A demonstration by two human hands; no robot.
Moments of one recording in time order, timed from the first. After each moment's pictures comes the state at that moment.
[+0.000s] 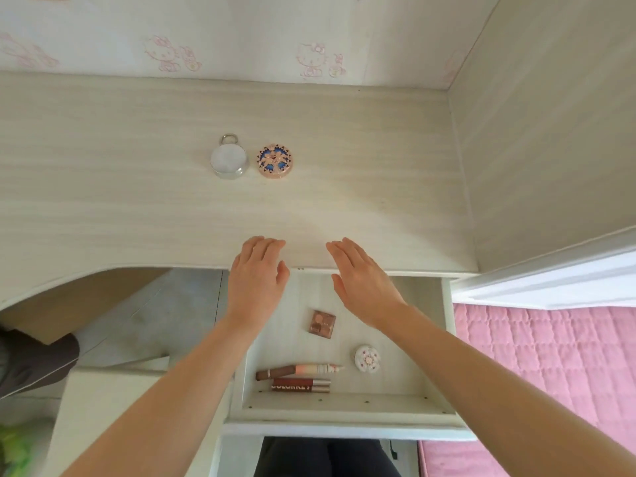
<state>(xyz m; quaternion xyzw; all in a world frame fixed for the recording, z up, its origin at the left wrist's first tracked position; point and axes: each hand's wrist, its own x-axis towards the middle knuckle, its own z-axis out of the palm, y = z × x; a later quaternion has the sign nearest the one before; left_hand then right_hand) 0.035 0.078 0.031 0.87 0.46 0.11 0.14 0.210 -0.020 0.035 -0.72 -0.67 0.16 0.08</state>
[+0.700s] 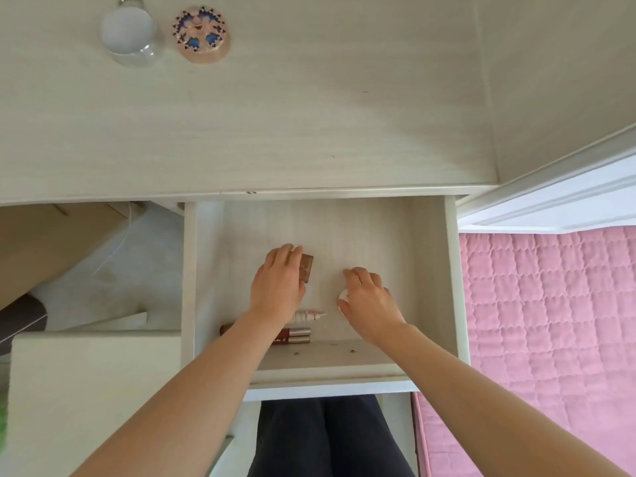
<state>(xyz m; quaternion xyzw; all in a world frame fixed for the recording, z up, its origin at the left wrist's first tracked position) 0.058 -0.024 -0.127 0.87 0.42 -0.13 0.23 0.194 -0.145 -0.118 -0.79 -0.51 0.34 -0.05</state>
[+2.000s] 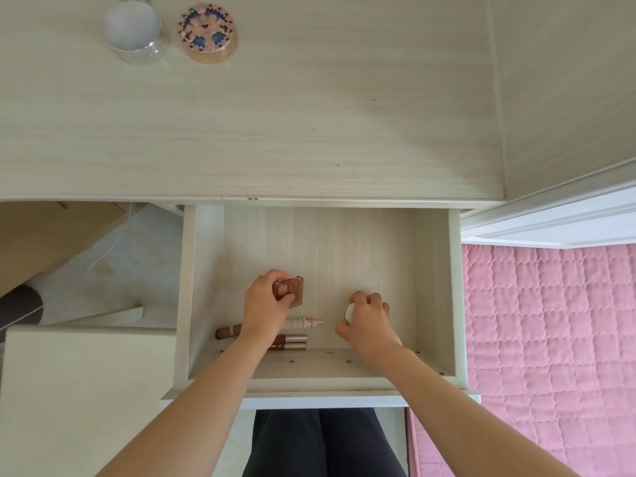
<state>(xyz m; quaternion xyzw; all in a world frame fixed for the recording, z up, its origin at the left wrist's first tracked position) 0.038 -0.038 -0.130 0.64 0.60 0.03 0.48 0.185 -0.152 -0.123 -0.83 -0.35 0.43 -0.03</state>
